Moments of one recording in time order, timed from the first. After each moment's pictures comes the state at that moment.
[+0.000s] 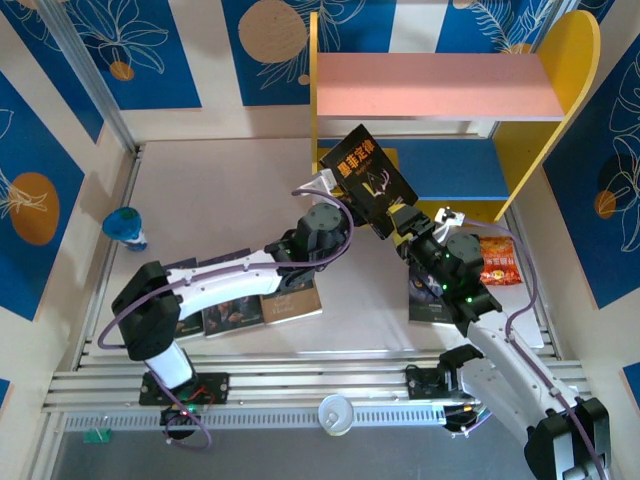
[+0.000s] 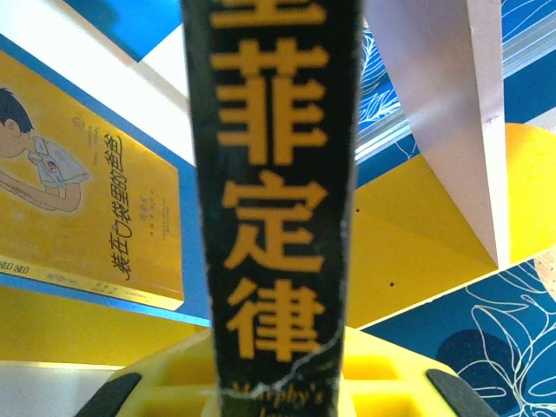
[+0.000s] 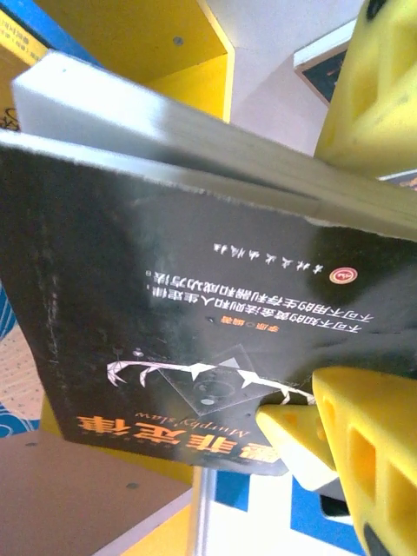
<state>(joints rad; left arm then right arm) -1.03 1.66 1.22 0.41 -0.48 -1.01 0.33 0.76 0.45 0.24 -0.21 1.42</state>
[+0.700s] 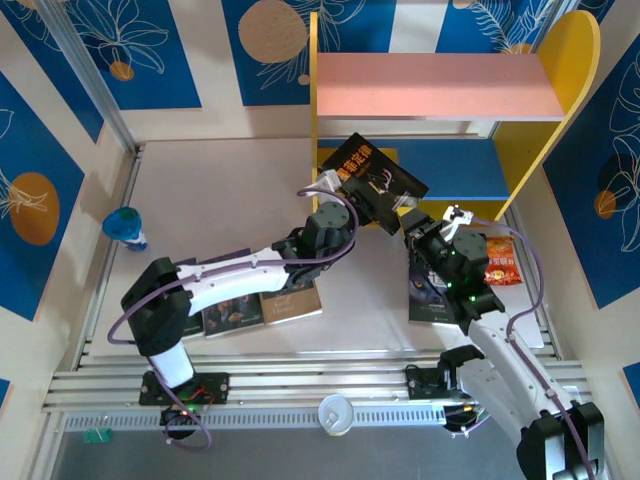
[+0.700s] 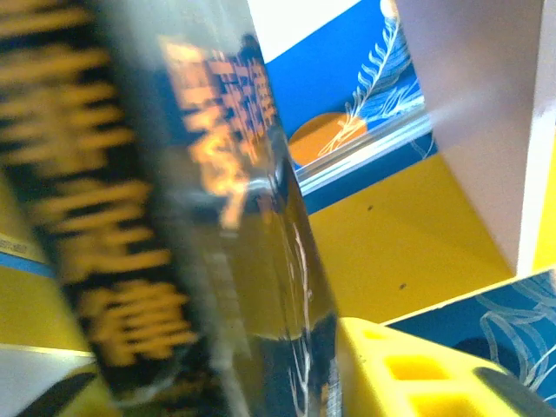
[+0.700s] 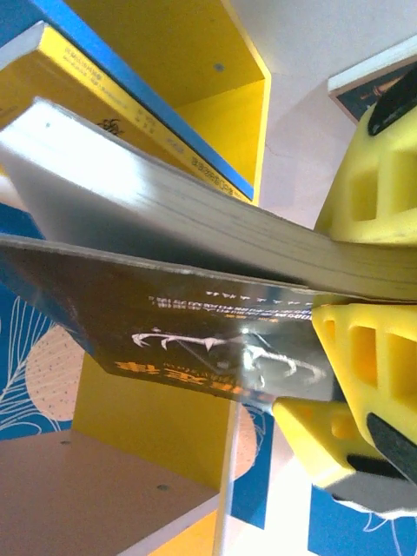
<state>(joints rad) -1.03 1.71 1.26 0.37 -0.47 -1.06 0.24 0.76 0.46 0.23 -0.25 1.34</state>
